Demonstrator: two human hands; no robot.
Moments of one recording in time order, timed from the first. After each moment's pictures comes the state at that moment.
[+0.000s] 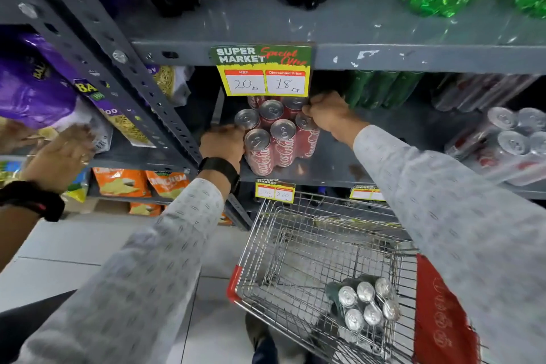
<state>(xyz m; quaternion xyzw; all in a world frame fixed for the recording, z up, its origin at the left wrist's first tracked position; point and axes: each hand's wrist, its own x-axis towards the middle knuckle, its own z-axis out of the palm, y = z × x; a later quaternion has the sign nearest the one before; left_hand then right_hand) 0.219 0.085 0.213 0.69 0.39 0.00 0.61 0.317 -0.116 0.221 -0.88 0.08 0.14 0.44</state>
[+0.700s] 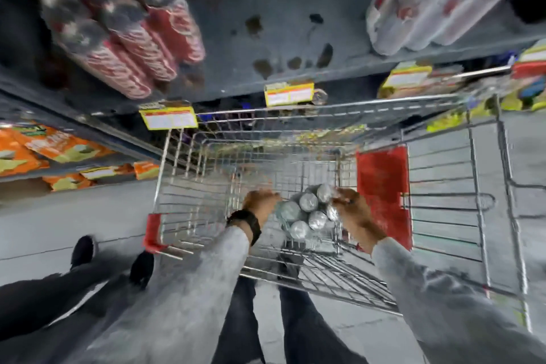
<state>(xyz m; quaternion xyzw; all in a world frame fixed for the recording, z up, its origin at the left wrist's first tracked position) 0.024 -0.142 -0.012 0.70 0.31 -0.41 0.49 -0.022 -0.353 -0.034 -0.79 0.38 0.23 0.43</state>
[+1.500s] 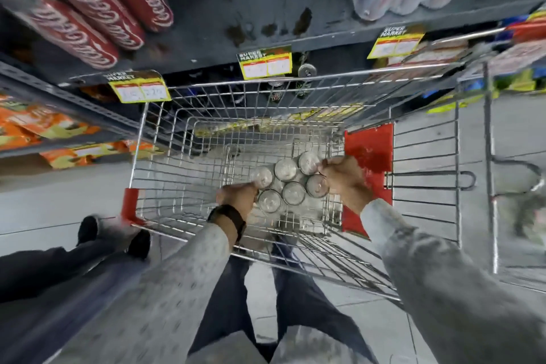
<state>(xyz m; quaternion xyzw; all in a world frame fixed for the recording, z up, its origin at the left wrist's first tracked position) -0.012 -0.156 -0.017 0.67 0.45 -0.30 0.51 0.007 -0.383 -0.026 -0.80 0.34 0.23 0.44</state>
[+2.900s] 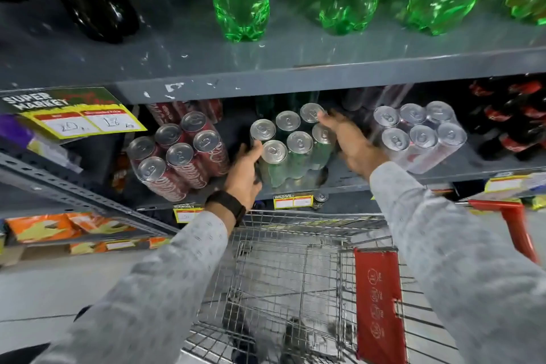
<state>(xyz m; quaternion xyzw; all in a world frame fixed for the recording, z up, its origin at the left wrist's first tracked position) 0.230 -0.140 0.203 0.56 0.31 -0.20 0.74 0.296 -0.353 0.201 -0.72 0.20 0.16 0.65</state>
